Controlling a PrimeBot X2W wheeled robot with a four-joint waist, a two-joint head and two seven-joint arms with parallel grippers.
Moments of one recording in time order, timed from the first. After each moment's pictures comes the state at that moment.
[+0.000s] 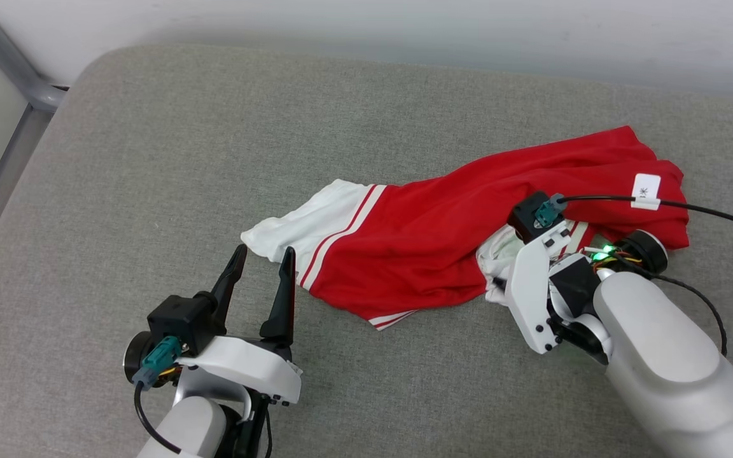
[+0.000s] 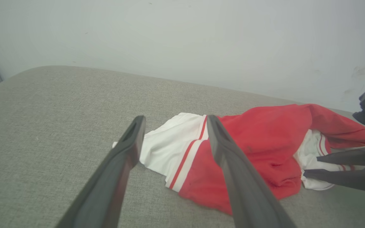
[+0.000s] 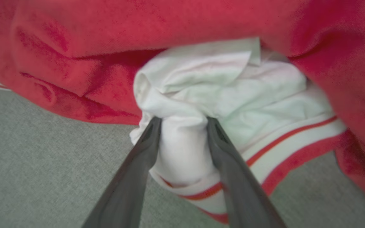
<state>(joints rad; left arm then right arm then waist) -0.24 0.24 -0.41 0.16 -0.52 0.12 -0.26 -0.67 -0.24 0.58 0.61 0.37 0.13 0.57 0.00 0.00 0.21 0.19</state>
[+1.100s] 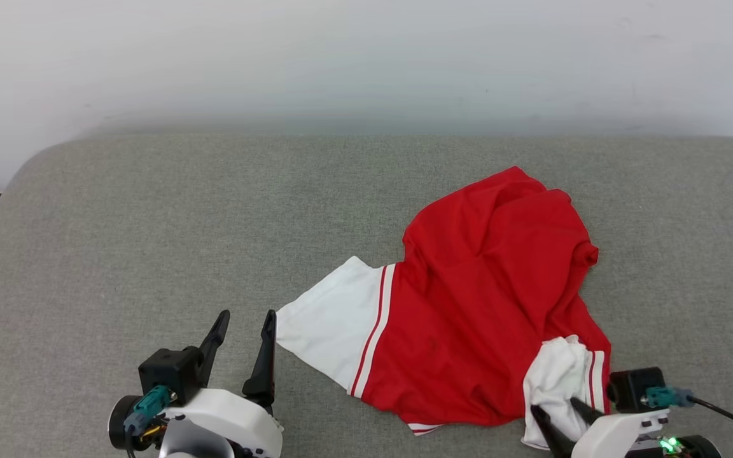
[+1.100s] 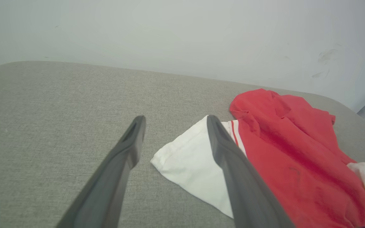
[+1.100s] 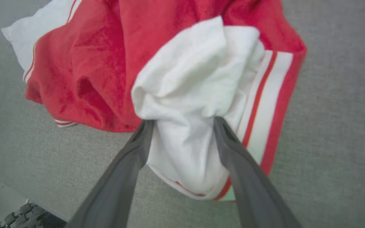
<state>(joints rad) -0.09 0.27 -0.38 0.14 -0.52 0.14 -0.21 0.05 -0.12 0.10 0.16 0.30 0.13 0.40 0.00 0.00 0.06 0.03</state>
